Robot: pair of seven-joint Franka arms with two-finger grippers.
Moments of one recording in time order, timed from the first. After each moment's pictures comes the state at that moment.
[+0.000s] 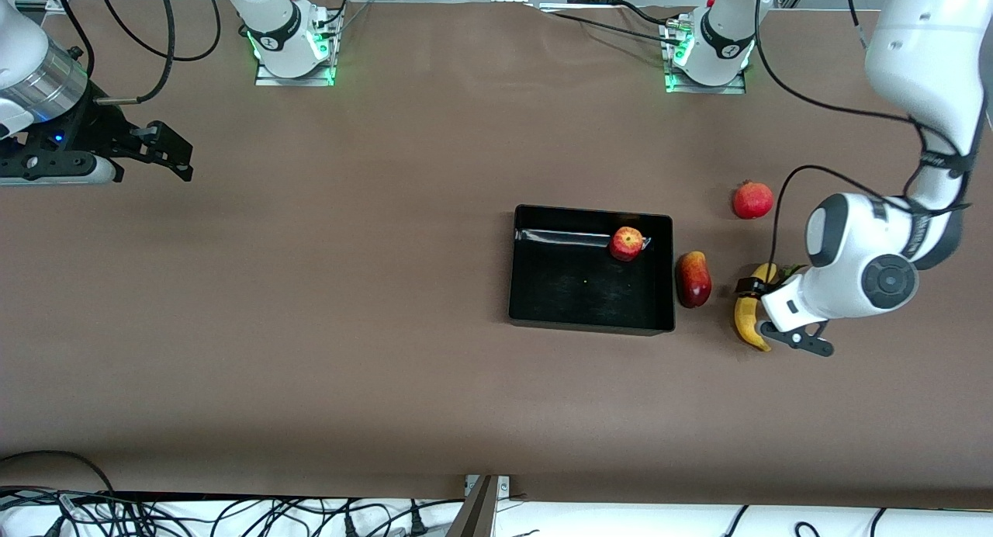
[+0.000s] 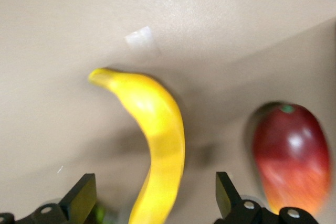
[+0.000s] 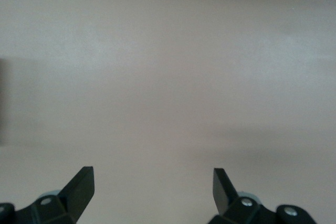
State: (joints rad) left arm 0.20 0.63 -0.21 -1.74 0.18 2.22 0.23; right arm 0.10 -0.02 0.04 -1.66 -0.03 1.69 0.10
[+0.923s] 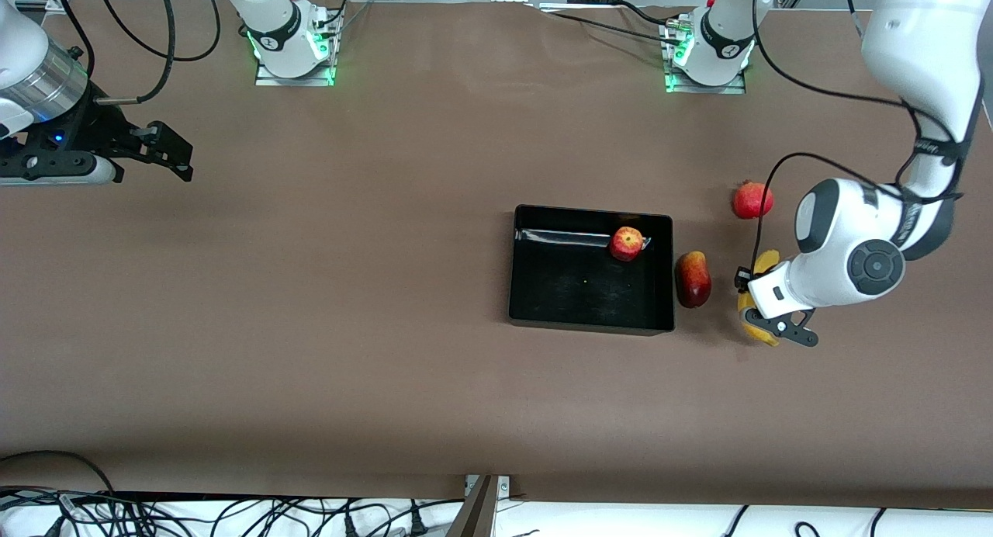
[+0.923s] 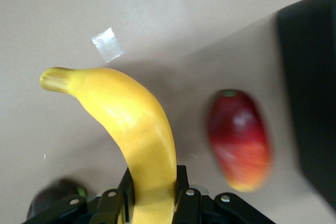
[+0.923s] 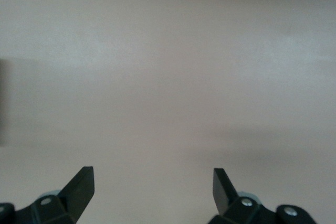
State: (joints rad) left arm 0.20 0.54 -0.32 -1.66 0.19 1.97 0.16; right arm 0.10 -0.02 0.04 -1.66 -0.03 1.69 0.10
